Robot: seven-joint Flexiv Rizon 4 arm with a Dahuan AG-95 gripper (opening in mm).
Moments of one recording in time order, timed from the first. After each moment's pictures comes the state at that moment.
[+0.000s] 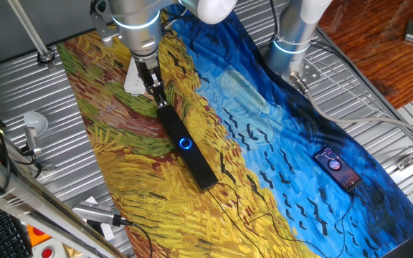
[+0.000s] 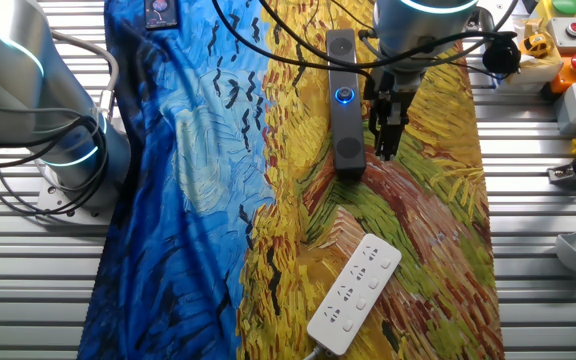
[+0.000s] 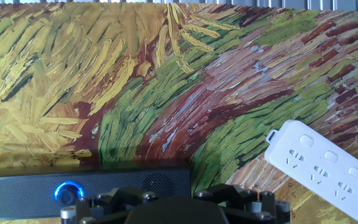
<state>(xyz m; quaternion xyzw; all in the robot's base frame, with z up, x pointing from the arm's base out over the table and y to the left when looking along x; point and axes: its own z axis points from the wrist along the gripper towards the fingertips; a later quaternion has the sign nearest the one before) 0.500 0.000 0.170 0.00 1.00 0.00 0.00</state>
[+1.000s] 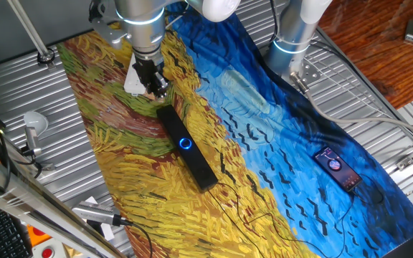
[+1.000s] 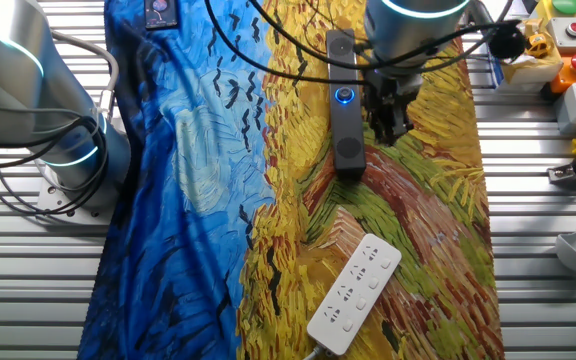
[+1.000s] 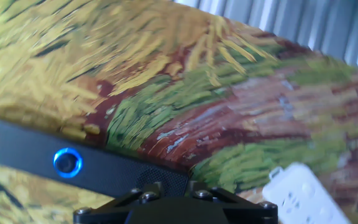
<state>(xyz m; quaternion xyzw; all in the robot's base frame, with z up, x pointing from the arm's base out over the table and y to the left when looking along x) 0.500 0.000 0.170 -0.19 0.98 0.00 0.02</state>
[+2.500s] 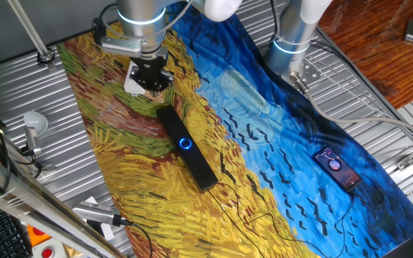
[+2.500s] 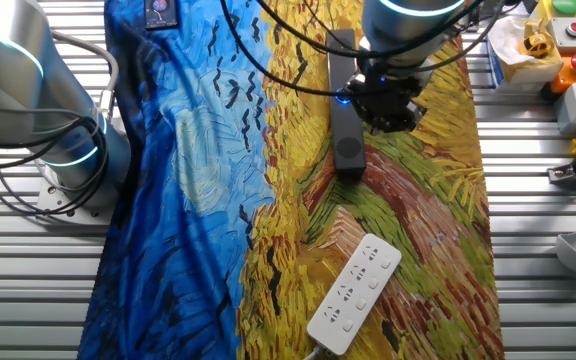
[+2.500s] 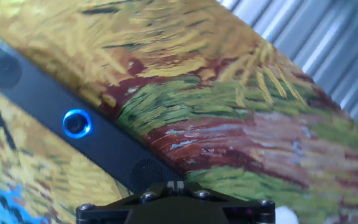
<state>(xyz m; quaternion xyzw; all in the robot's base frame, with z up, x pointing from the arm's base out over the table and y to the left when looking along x) 0.499 0.000 0.171 -0.46 0.89 0.00 0.01</state>
